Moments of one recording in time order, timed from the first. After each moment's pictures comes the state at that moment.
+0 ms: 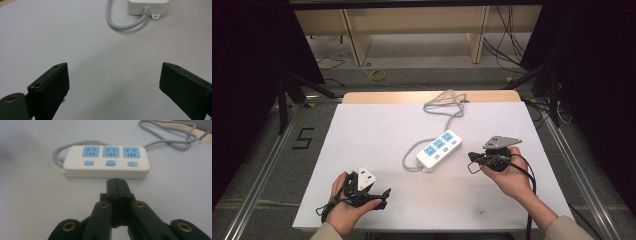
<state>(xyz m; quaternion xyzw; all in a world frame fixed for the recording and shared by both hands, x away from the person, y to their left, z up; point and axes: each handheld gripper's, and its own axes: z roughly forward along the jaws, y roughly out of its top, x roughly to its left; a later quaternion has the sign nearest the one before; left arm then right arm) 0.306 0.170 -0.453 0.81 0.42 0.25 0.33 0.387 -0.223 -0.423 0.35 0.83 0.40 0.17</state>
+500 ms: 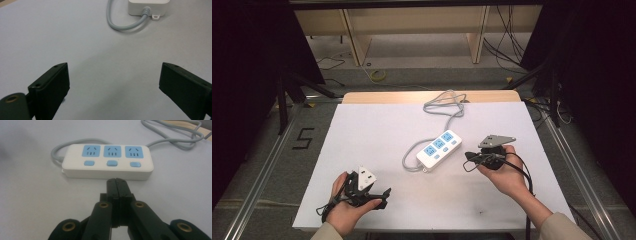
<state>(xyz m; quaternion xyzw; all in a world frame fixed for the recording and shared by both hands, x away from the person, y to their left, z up) 0.307 0.169 -0.453 0.81 0.42 0.25 0.33 0.394 -0.214 -0.427 0.35 0.84 0.40 0.16</state>
